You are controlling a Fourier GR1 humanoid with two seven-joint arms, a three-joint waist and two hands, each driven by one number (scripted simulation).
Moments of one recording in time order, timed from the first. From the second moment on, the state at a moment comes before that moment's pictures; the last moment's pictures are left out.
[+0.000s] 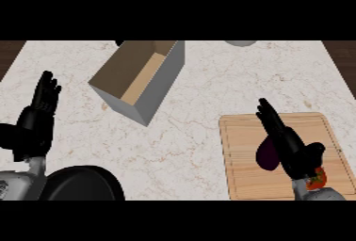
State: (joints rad) left arm -0.15 0.45 -0.13 -1.54 0.21 0.38 0.00; right arm -0.07 -0.37 0.31 -1.57 -0.25 -0.17 0.03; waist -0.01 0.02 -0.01
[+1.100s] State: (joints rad) left arm -0.06 0.59 -0.12 -1.35 0.08 0.34 0.05; right arm 0.15 -0.76 0.00 -1.19 -0.06 0.15 -1.05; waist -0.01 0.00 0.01
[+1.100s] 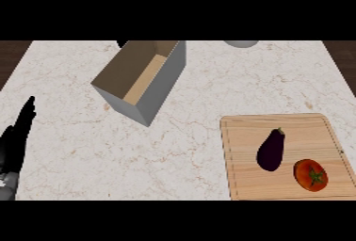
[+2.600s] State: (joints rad) left arm -0.09 0.51 -0.02 -1.32 -0.04 0.25 0.06; right arm 0.04 -0.82 0.14 -1.39 0.66 0.14 -0.61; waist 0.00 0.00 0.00
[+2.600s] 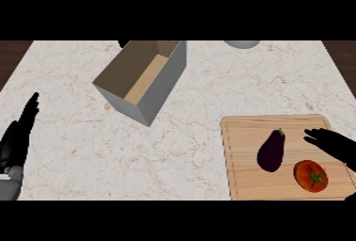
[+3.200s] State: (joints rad) left arm -0.09 0.47 0.04 -1.33 -0.09 0.20 0.07; right arm 0.09 -0.74 0.09 -1.44 0.73 0.19 -0.69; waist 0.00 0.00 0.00
